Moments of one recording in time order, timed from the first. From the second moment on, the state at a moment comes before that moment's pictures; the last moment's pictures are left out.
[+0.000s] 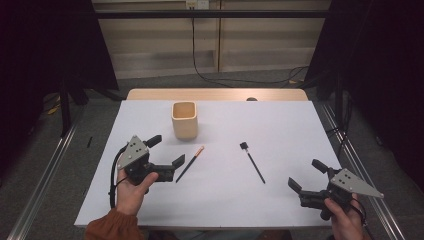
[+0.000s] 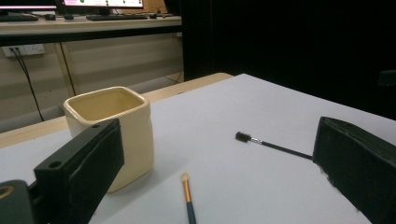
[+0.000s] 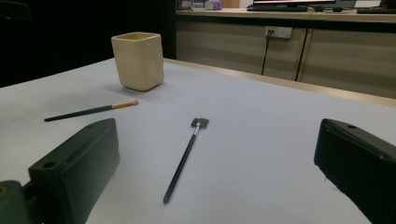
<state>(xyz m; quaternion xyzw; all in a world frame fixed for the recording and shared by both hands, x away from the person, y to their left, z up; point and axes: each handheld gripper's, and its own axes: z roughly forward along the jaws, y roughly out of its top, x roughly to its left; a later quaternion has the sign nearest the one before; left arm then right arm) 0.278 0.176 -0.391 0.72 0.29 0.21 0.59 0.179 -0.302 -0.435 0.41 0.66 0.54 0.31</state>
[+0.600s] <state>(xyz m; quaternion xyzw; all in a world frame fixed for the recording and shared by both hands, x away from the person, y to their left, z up) 0.320 0.157 -0.376 0.71 0.30 0.20 0.60 0.179 -0.302 -0.435 0.41 0.66 0.55 0.31</state>
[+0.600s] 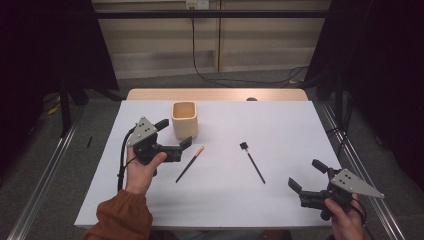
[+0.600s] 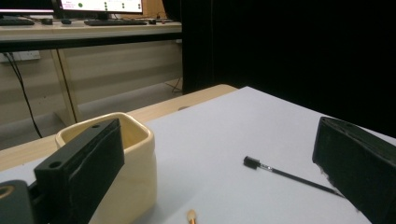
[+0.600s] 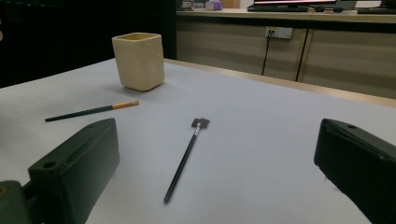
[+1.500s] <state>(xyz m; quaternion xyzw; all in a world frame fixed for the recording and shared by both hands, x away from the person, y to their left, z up) 0.367 0.131 -0.369 0.72 0.31 0.21 0.59 0.179 -0.303 -0.435 0.41 0.66 0.55 0.31</state>
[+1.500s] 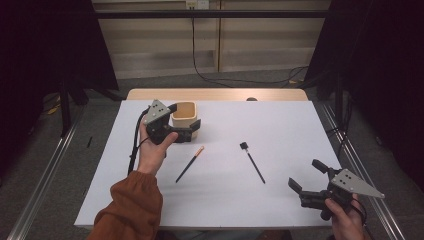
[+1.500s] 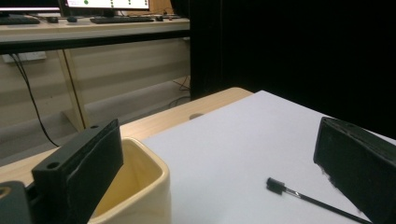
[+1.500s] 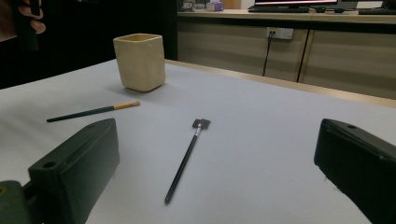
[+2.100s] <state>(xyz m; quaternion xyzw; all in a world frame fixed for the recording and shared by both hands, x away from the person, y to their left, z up) 0.387 0.130 -0.356 0.73 0.32 0.21 0.57 0.179 -0.303 -0.435 0.41 0.66 0.55 0.30</state>
